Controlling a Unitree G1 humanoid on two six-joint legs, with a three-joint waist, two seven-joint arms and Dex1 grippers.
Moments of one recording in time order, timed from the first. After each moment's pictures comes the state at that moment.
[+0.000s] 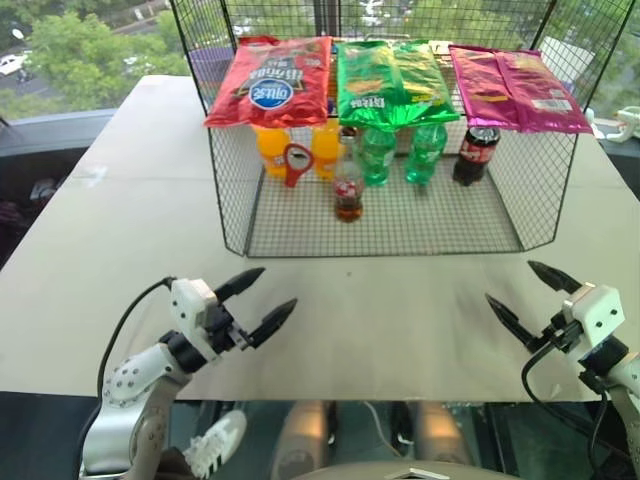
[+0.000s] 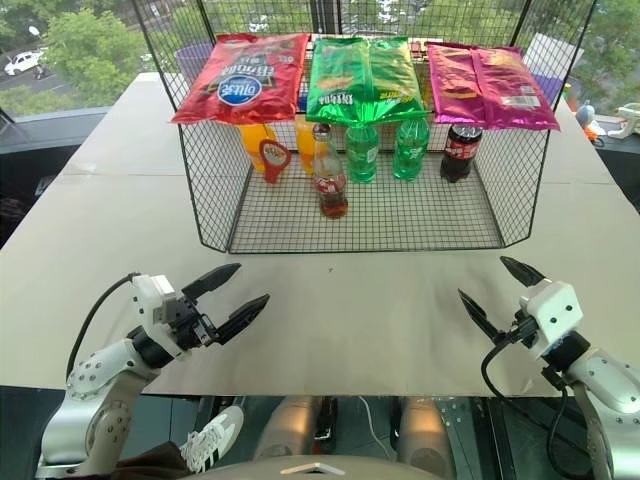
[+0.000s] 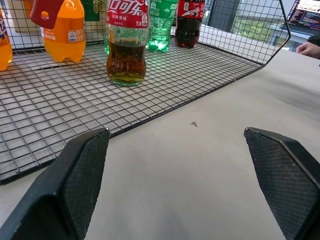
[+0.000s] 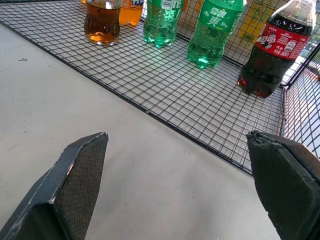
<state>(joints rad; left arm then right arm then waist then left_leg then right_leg) 0.24 0.48 0.22 -0.33 -0.53 0.10 -0.87 0.34 -0.55 -0.28 -0.37 0.34 -0.07 0.67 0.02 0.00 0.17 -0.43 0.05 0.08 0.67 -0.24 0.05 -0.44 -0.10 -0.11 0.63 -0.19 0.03</state>
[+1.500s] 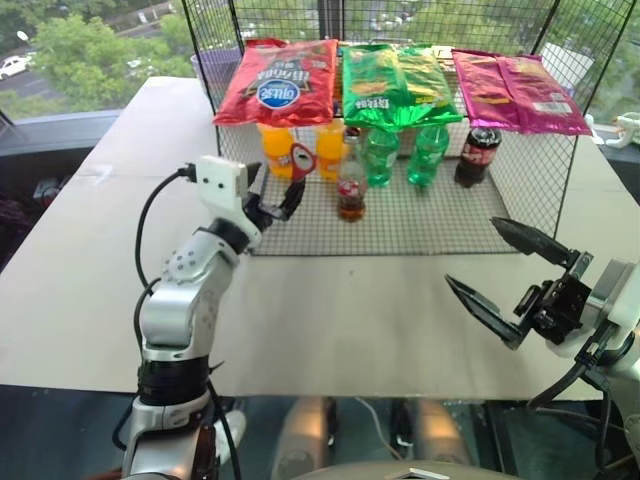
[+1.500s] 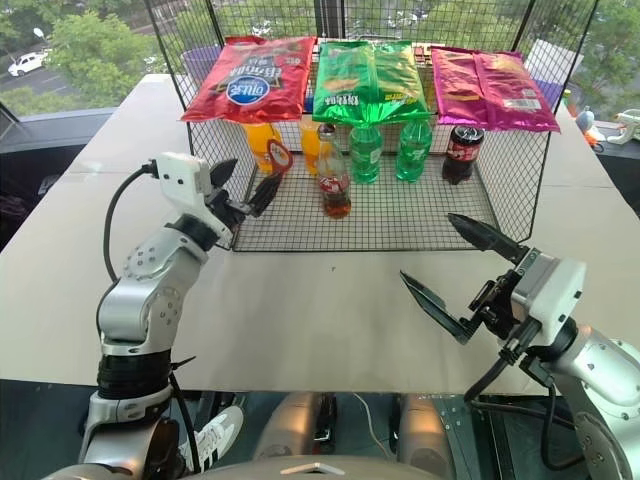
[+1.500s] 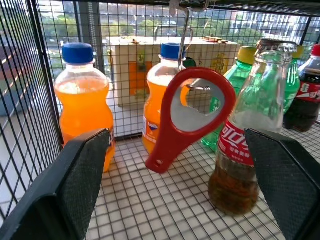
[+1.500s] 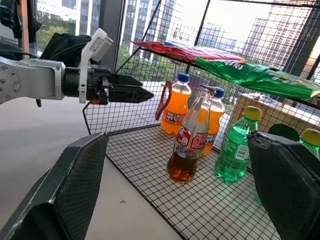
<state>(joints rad) -0.39 0.36 0.13 -0.24 -0.36 0.43 -0.33 0.24 -0.60 -0.23 -0.82 0.61 0.13 0.63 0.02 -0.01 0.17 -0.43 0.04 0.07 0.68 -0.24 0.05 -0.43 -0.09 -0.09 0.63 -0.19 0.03</state>
